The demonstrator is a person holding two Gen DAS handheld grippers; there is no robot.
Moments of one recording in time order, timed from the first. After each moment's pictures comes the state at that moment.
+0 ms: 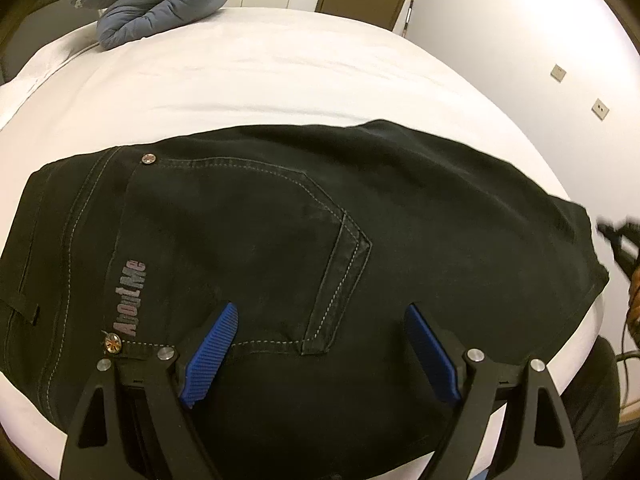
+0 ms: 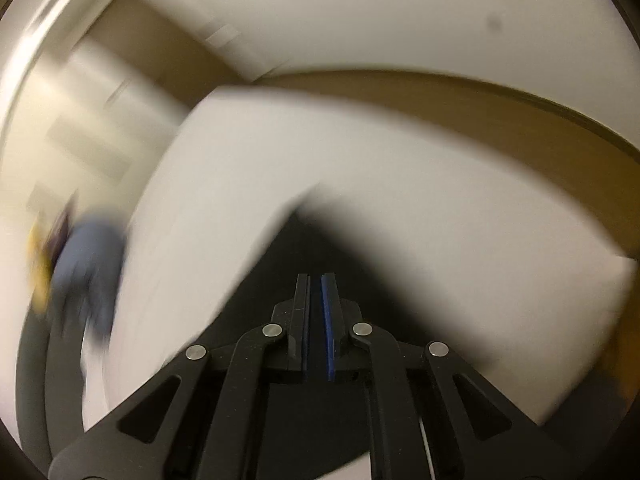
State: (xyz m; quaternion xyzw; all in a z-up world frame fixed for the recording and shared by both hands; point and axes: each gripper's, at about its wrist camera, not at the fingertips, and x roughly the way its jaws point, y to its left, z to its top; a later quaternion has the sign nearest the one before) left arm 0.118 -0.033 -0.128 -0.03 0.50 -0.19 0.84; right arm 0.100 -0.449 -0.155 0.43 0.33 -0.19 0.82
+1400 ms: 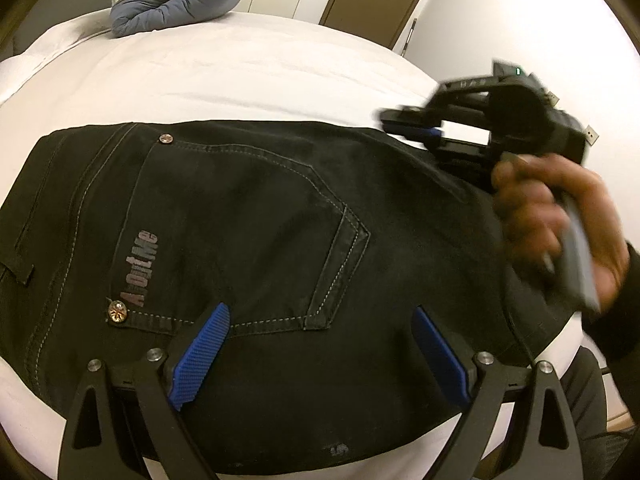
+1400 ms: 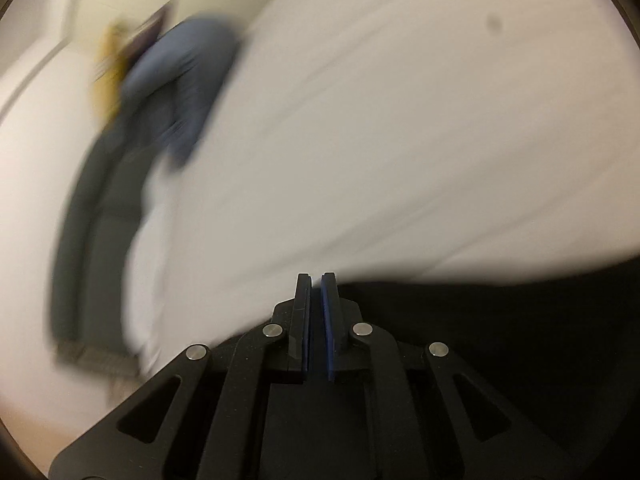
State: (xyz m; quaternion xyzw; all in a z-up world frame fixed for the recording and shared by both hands) left arm 0.106 -0.013 -0.140 -0.09 0.48 -0.20 0.85; right arm 0.380 -0.153 -0.220 0.41 0.47 0.14 0.77
